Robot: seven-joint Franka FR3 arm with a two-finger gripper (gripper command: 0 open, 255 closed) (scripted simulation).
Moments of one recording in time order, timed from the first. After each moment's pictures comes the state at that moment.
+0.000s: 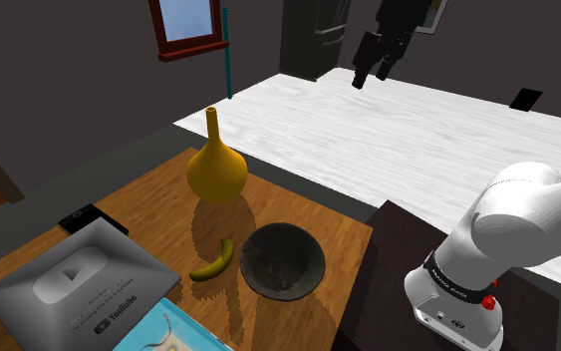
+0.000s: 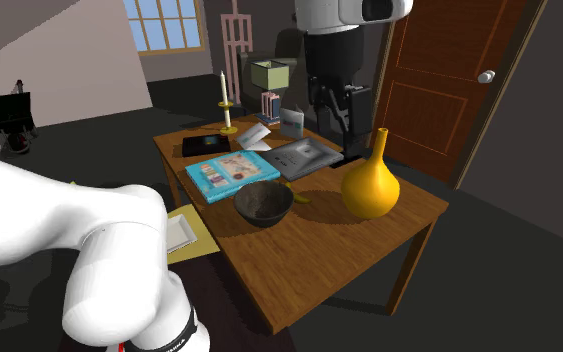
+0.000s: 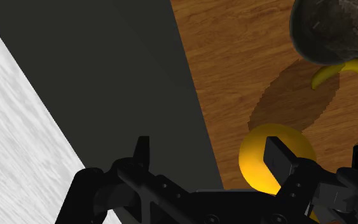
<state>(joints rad) -0.02 -0.80 0.04 -2.35 0.00 1.70 0.05</state>
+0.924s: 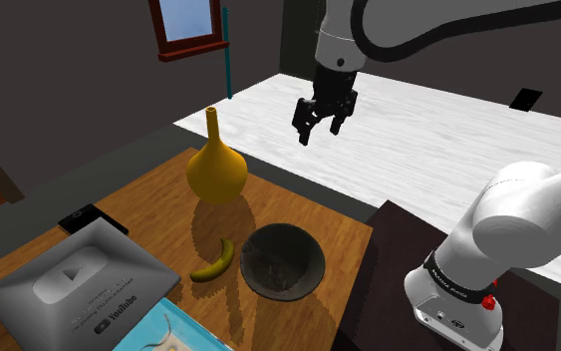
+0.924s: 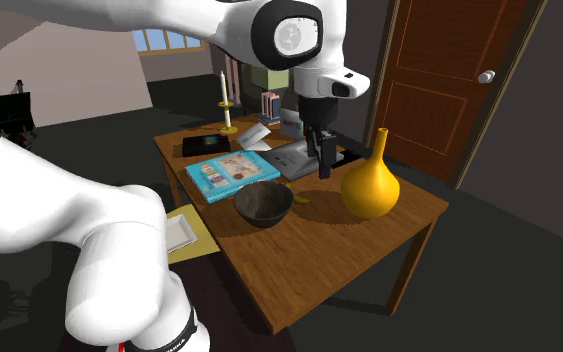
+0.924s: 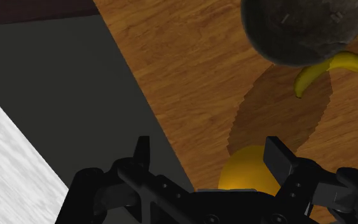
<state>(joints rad) 0.01 -0.62 0.26 -2.48 0.12 1.94 0.36</state>
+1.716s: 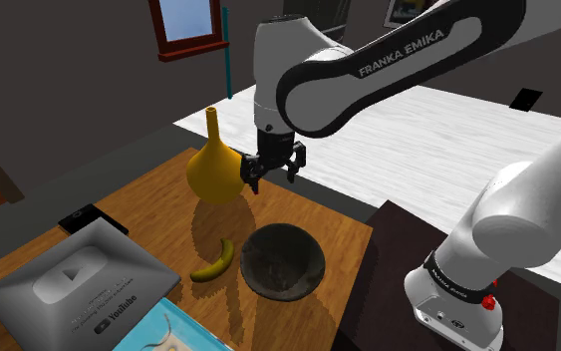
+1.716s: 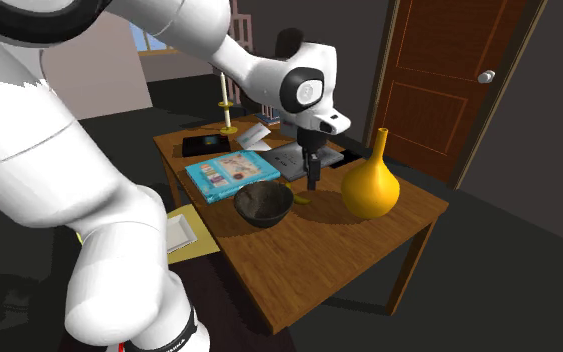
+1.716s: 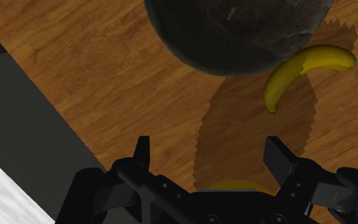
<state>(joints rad) 0.00 -0.24 0.48 -2.42 0.12 2.19 0.70</state>
